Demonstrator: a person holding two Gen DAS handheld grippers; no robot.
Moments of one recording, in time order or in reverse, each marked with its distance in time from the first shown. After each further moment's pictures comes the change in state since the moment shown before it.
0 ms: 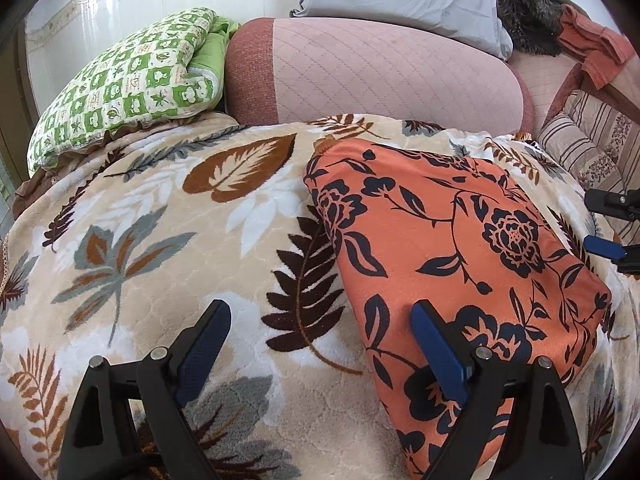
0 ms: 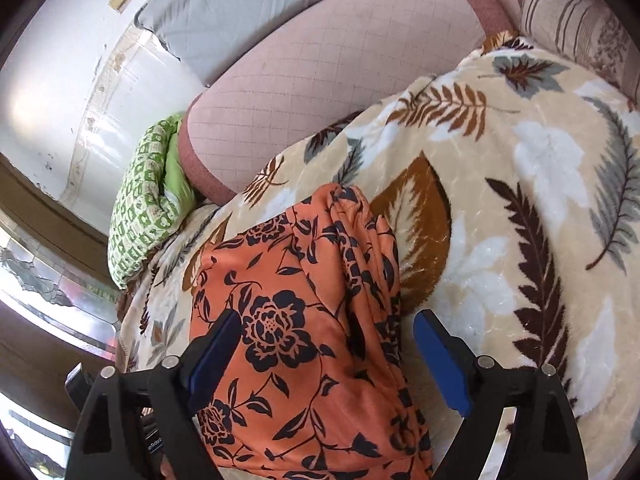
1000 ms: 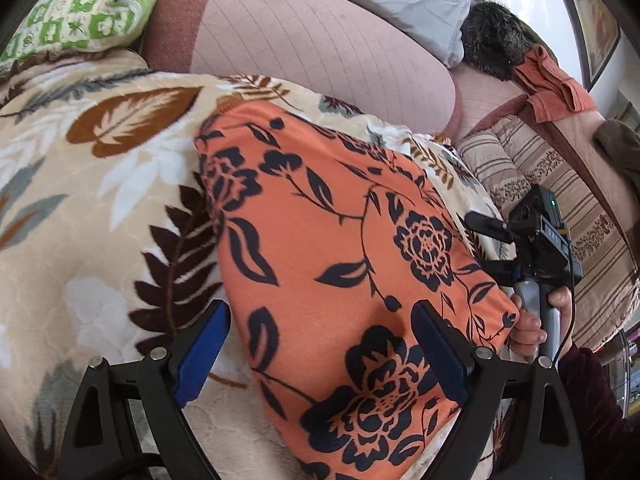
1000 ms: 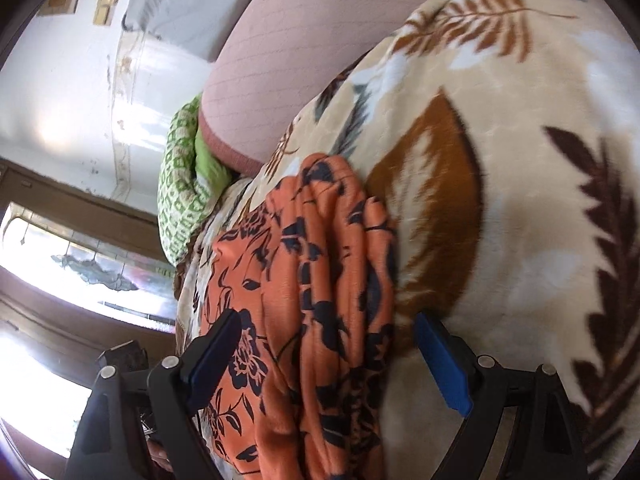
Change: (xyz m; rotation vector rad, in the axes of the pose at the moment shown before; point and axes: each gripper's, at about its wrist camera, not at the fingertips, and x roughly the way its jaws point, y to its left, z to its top) left arm 0.036 -0.009 0.009 -0.124 0.137 -0.456; right arm 0.083 -0.056 0.028 0.047 0.217 0.330
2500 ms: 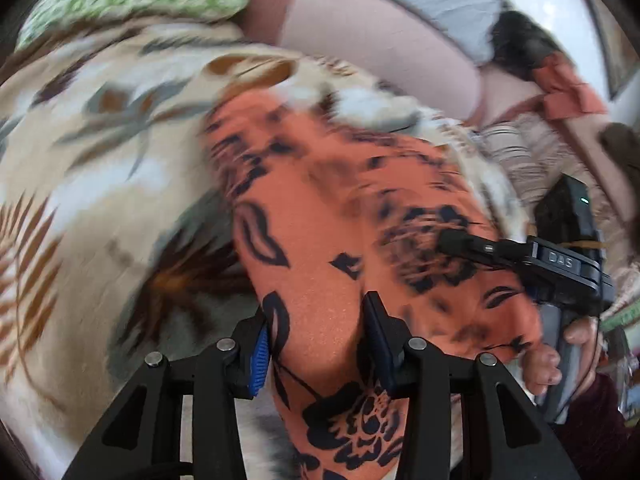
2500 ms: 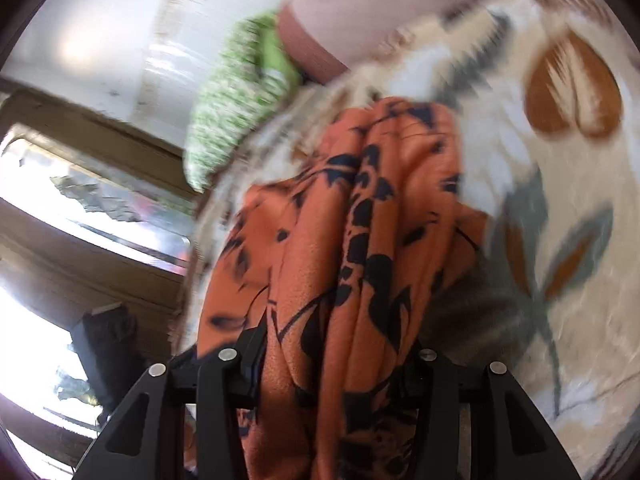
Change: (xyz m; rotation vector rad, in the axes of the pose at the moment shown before) left arm -0.117 0.055 -0.095 -0.101 0.052 0.122; right arm 0.055 0.136 -0.156 -0.075 0.107 -0.132
